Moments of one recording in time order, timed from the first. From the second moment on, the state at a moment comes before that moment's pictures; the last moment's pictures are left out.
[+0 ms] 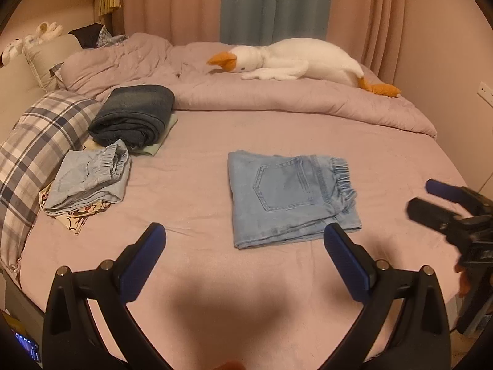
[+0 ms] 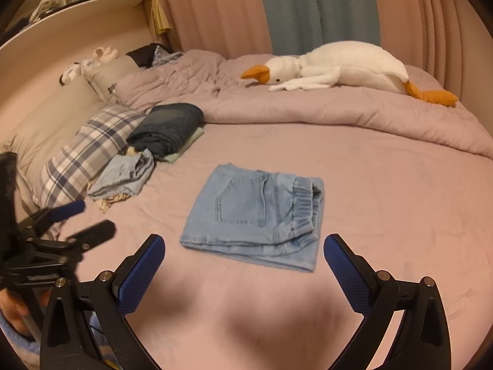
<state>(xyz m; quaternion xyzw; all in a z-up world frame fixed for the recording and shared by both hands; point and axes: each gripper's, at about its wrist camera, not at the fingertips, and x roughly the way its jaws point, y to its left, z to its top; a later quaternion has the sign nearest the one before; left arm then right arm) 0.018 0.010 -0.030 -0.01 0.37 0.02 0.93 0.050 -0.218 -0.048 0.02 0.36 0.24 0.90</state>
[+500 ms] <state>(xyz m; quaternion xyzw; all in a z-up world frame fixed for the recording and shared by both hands) 0.011 0.001 -0.028 0.01 0.37 0.02 0.93 0.033 -0.219 -0.041 0.01 0.35 0.24 0.90</state>
